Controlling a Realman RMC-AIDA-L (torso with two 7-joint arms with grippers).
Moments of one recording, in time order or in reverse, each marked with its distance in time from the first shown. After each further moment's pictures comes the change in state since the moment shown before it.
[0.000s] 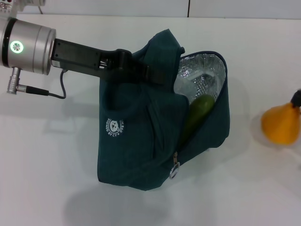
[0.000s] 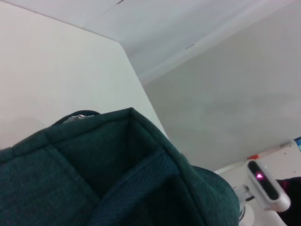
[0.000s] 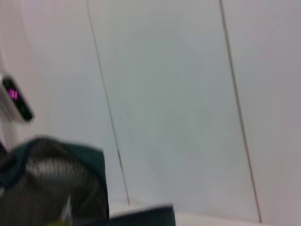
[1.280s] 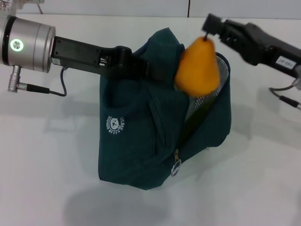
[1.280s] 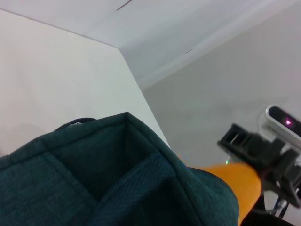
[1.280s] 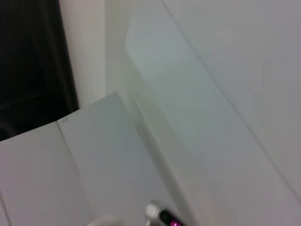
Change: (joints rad) left arm -0.001 0.001 -0.005 -0.002 -0.007 -0.009 0.010; right arm 0.487 0.024 -0.020 0.257 0.045 -0.236 0.328
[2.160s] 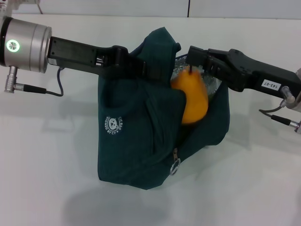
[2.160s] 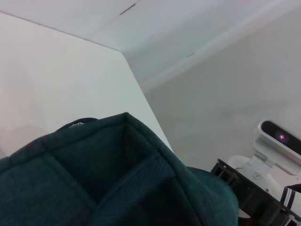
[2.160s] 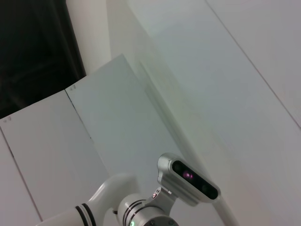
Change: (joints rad) left arm 0.009 0.005 -0.006 0.000 -0.001 -0.002 0.006; right arm 0.007 0.000 -0.116 0.040 0.001 0.016 0.001
